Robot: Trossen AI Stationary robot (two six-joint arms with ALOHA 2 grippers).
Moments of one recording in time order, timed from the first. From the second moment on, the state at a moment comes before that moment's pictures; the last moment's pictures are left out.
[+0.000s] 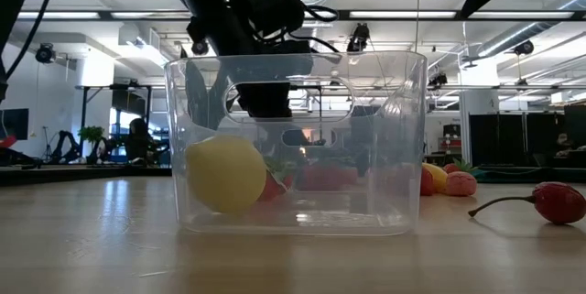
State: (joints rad) left arm 0.09 1.81 1.18 -0.32 0.05 0.04; right arm 0.22 1.15 1.30 -1.28 0.42 1.08
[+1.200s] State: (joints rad) left arm 0.07 1.88 1.17 -0.24 0.18 0.03; right arm 0.22 1.15 1.30 -1.28 0.42 1.10
